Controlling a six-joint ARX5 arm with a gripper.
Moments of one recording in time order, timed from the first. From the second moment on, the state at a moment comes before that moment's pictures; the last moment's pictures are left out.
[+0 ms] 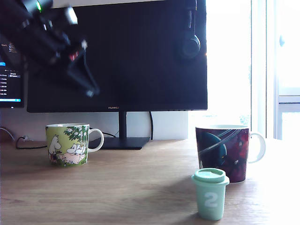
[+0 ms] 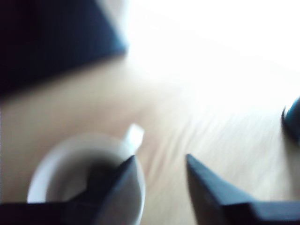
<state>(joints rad) -0.34 1.45 1.01 -0.24 0.44 0.14</state>
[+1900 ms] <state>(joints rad) -0.87 1.20 0.21 0.59 0.41 0.01</state>
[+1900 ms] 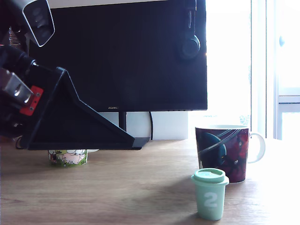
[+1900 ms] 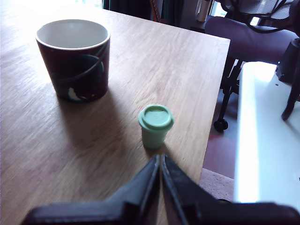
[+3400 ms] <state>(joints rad) -0.89 1.50 0.31 0.75 0.45 0.07</state>
